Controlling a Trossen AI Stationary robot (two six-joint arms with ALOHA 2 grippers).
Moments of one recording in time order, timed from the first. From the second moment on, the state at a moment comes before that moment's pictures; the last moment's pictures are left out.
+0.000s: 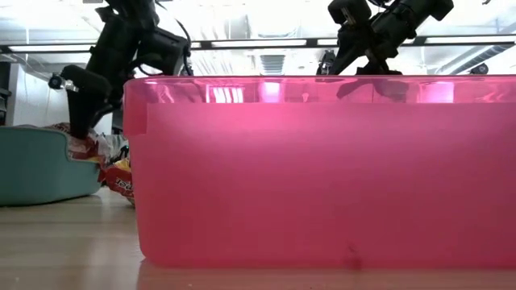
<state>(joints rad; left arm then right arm) 0.24 1.47 1.01 -1.39 -0.06 -0.19 -0.14 1.19 0.89 -0.43 -0.07 0.90</state>
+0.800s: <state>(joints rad) 0.23 1.16 1.38 -1.05 -0.04 -0.09 -0.21 1.25 0.98 -0.58 -0.15 1.19</state>
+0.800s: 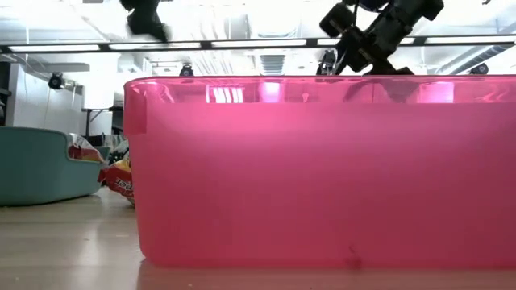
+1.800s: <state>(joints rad) 0.22 1.05 1.36 -0.63 -0.01 -0.12 -0.23 1.90 1.43 -1.01 0.13 0.81</state>
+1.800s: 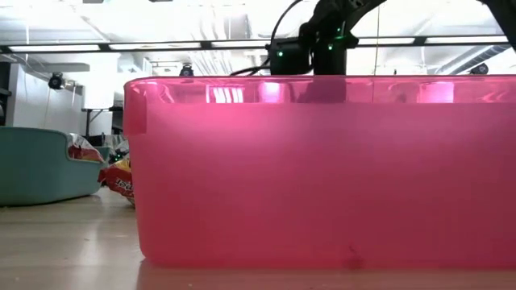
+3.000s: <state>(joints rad) 0.22 1.06 1.36 -0.63 -0.02 -0.12 -0.18 1.51 1.40 -0.87 0.08 0.76</state>
